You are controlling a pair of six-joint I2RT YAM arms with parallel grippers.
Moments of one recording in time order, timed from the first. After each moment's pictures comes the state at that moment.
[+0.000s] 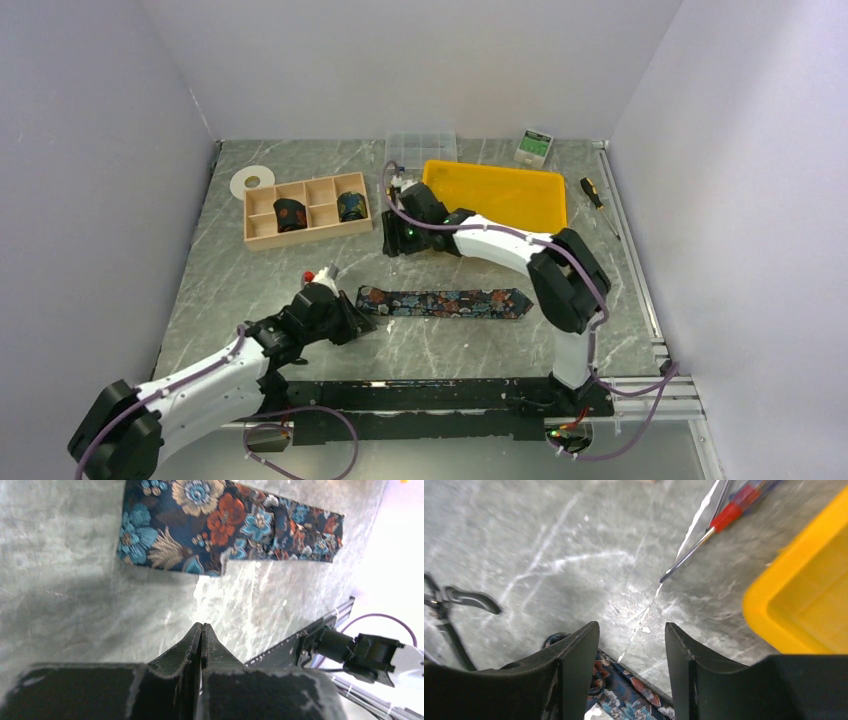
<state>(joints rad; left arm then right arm) -0.71 0.86 0.23 -0.07 0.09 -1.09 0.79 1.93 1.34 -0.22 -0.10 0.44</state>
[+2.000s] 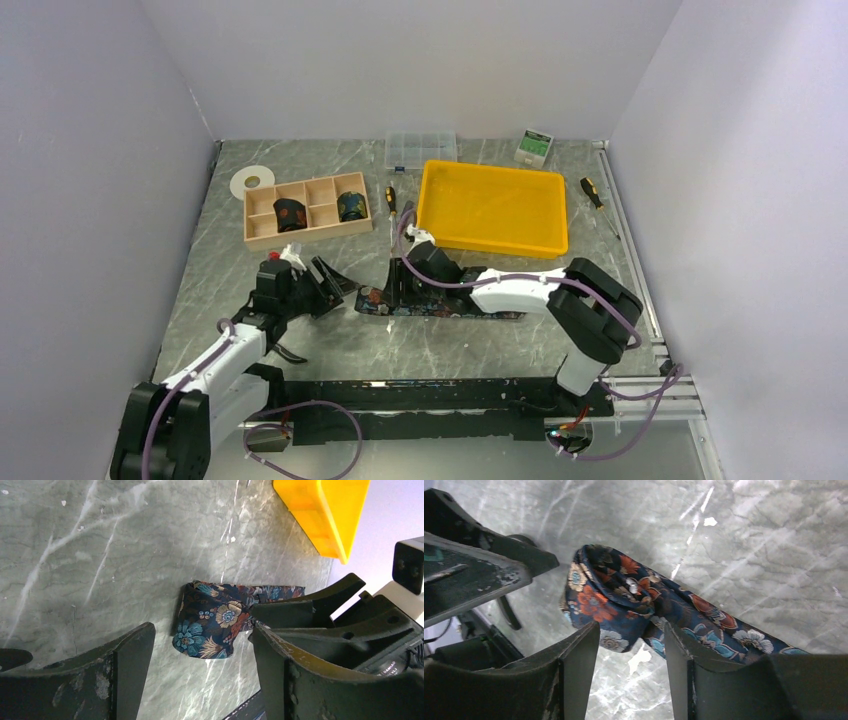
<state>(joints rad) -0.19 0.93 0.24 0.08 0.40 -0.90 0.96 1.67 0.85 0.16 -0.02 0.76</state>
